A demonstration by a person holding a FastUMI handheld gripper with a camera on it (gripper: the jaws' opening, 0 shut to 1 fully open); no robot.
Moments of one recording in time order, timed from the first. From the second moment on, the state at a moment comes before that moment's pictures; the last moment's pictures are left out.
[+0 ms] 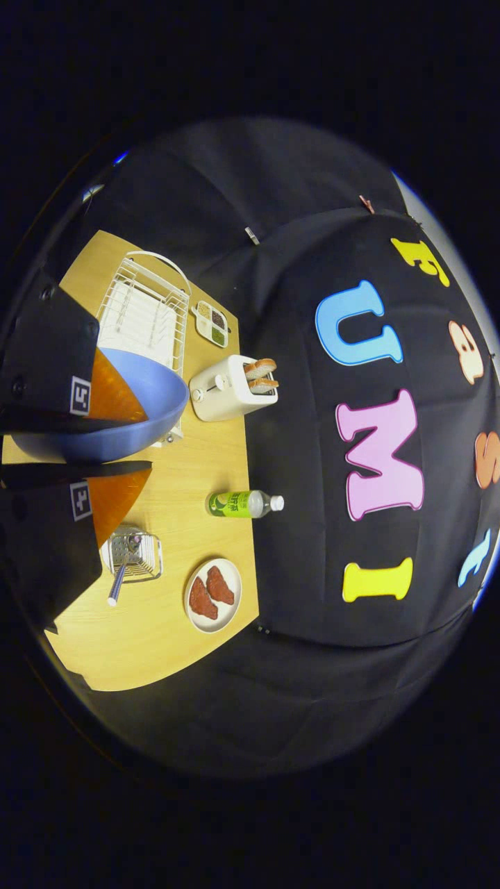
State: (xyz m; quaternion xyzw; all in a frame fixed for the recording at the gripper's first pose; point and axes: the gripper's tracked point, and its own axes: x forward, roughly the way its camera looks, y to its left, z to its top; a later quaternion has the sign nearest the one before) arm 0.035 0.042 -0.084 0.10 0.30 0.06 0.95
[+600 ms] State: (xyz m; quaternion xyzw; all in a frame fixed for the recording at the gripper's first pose) arm -0.031 -0.045 -0.209 0.17 0.37 0.04 0.91
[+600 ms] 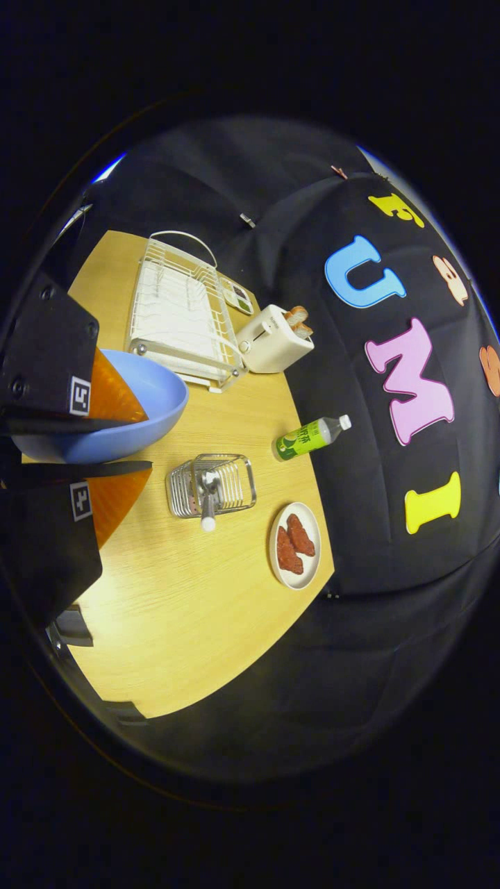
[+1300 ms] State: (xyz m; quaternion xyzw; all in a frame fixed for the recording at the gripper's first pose) arm -0.011 -0.091 -0.308 0.11 0.41 0.12 0.89
